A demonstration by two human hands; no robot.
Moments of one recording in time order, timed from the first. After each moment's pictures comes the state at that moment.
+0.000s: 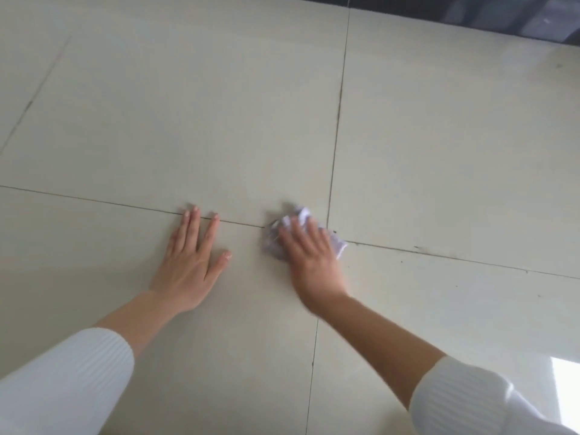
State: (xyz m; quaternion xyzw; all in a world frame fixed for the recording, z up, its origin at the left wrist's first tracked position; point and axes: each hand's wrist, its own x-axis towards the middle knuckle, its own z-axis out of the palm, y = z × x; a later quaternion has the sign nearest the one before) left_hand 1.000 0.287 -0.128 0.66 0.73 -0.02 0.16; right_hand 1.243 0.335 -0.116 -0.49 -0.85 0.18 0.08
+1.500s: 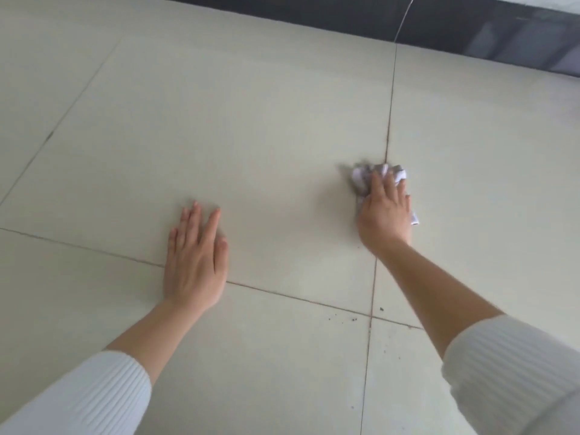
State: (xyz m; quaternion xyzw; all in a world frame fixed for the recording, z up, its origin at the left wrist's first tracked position) left_hand 0.964 0.380 -0.136 0.56 0.82 0.12 0.09; right_hand 1.221 0.536 -0.116 -0.67 -0.72 0.14 0.08
